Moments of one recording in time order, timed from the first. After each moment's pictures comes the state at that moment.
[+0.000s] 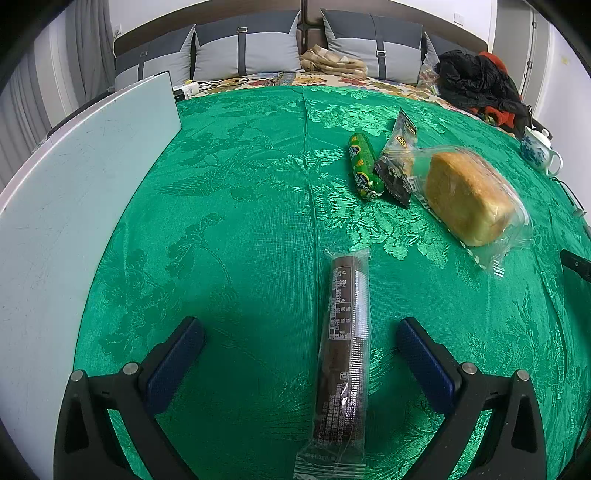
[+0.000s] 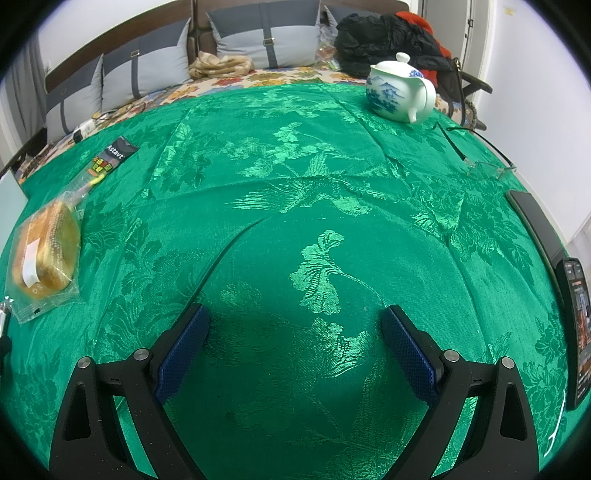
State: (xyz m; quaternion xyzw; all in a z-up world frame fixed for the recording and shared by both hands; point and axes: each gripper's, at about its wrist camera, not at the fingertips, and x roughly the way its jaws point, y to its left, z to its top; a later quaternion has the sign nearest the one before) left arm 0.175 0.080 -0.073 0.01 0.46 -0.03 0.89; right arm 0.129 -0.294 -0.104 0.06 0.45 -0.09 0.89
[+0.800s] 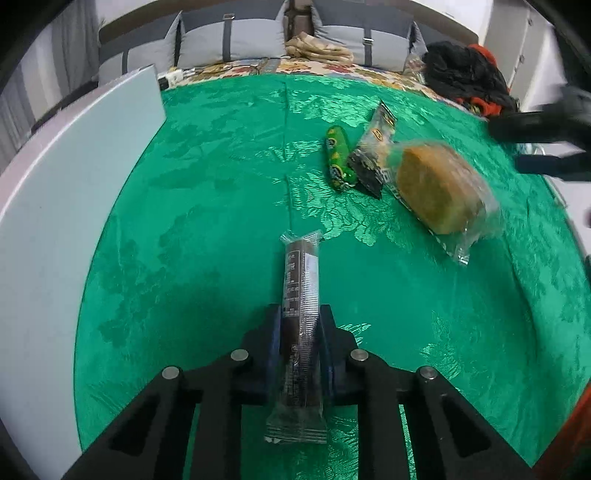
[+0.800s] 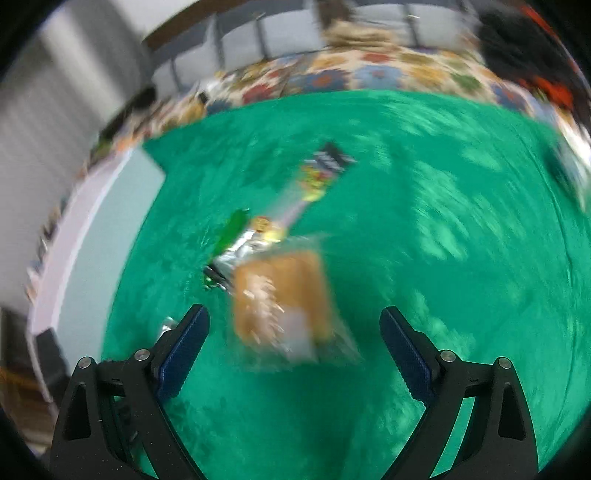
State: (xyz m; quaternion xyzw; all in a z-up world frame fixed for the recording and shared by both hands) left arm 0.167 0.080 -0.057 -0.01 0.49 -0.07 0.87; right arm 0.218 -0.135 -0.019 0.05 0.52 0.15 0.84
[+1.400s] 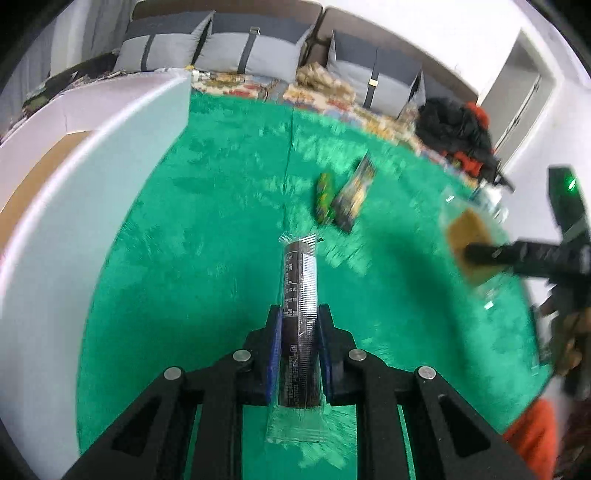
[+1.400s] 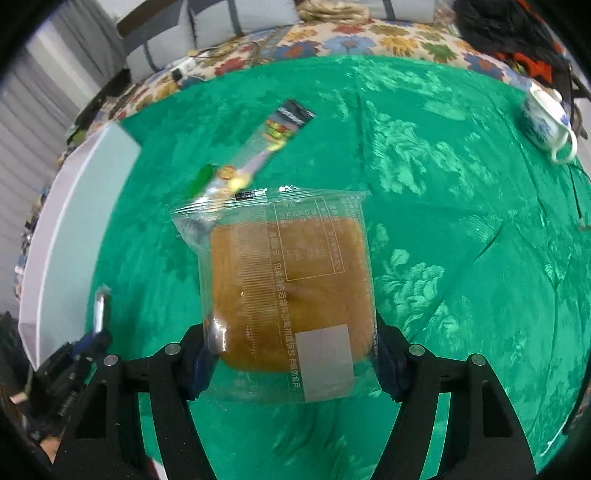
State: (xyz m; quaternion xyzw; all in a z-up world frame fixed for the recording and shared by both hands) left arm 0.121 0.117 0.001 -0.13 0.45 -0.10 0.88; right arm 0.163 -0.163 -0.012 0.07 0.56 0.12 0.82
